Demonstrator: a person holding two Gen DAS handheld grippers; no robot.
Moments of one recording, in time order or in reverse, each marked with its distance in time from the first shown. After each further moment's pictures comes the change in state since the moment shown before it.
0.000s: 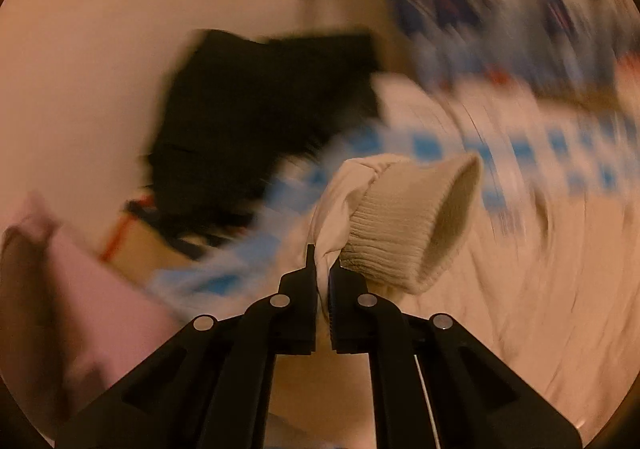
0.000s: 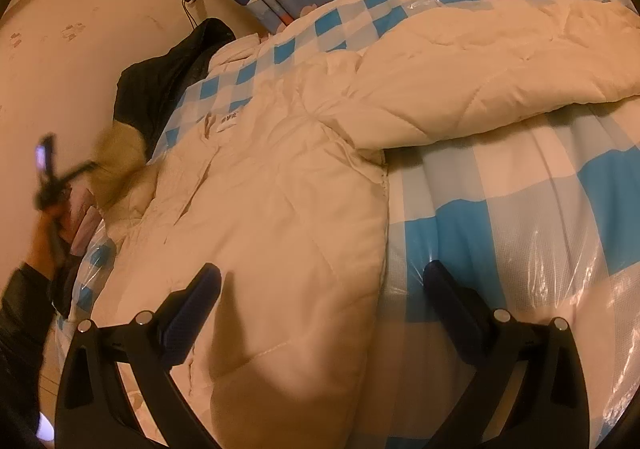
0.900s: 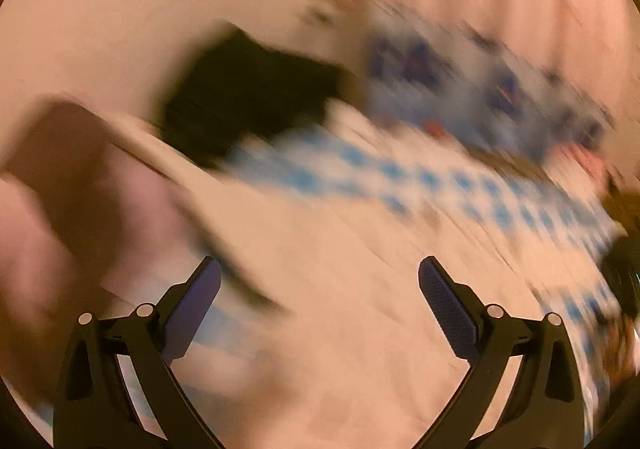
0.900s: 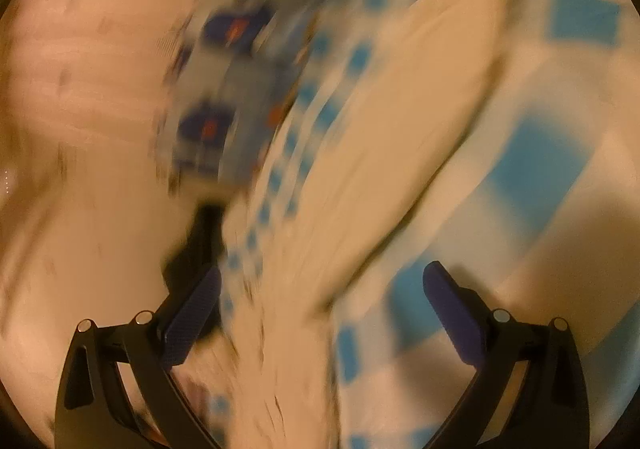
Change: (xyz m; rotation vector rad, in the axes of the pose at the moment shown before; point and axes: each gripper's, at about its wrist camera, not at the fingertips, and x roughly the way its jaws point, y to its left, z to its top) left arm -0.120 -0.091 -0.129 -0.152 0.001 -0.322; right arm -0.133 -0.197 0.042 0.682 -0.333 0.210
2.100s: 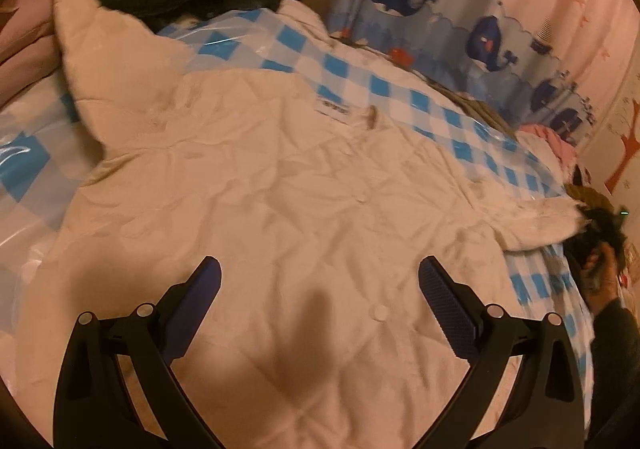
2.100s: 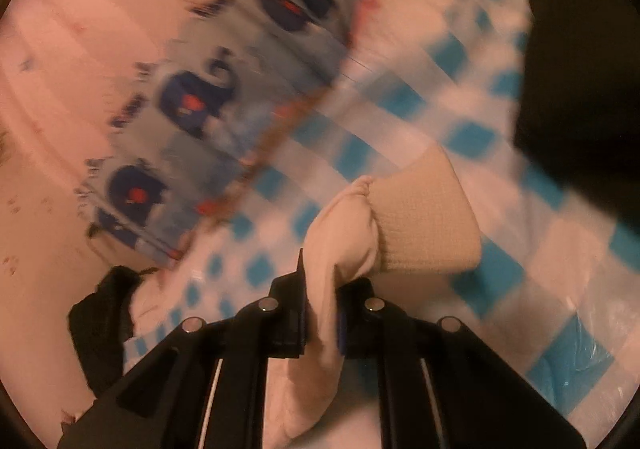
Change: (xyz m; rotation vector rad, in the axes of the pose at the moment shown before) left arm 0.070 -0.007 -0.083 -0.185 0.178 -0.137; right arm 0.019 0.110 0.093 -0.367 -0.280 -0.247
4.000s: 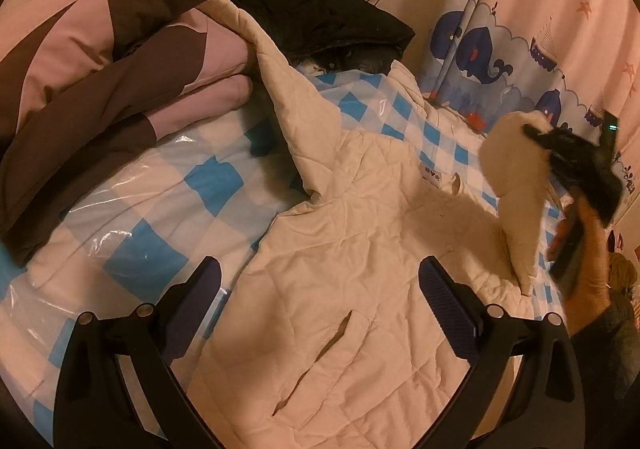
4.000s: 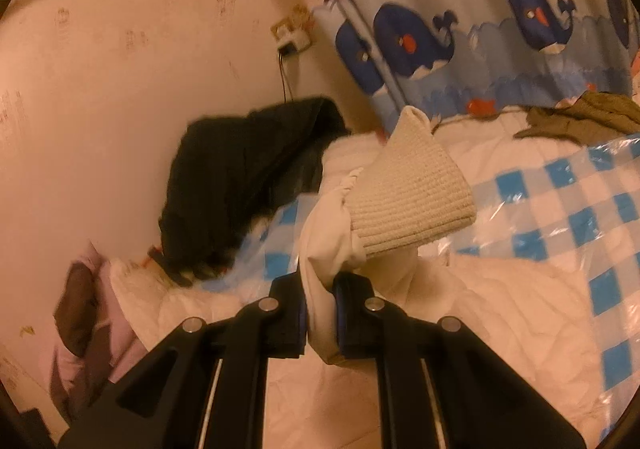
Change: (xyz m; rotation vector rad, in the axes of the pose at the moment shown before) left arm -0.133 0.099 0.016 -0.160 -0.108 0.197; right arm 0.077 0.440 -0.310 -0.528 0.302 0.312
